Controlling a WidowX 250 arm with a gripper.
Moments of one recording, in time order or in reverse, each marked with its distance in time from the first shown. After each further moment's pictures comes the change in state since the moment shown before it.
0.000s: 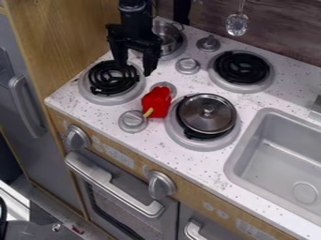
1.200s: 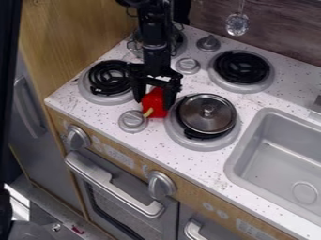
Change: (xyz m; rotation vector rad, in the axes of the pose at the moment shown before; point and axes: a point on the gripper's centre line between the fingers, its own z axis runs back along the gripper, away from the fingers) arm -0.002 -0.038 -0.068 -0.090 0.179 0.059
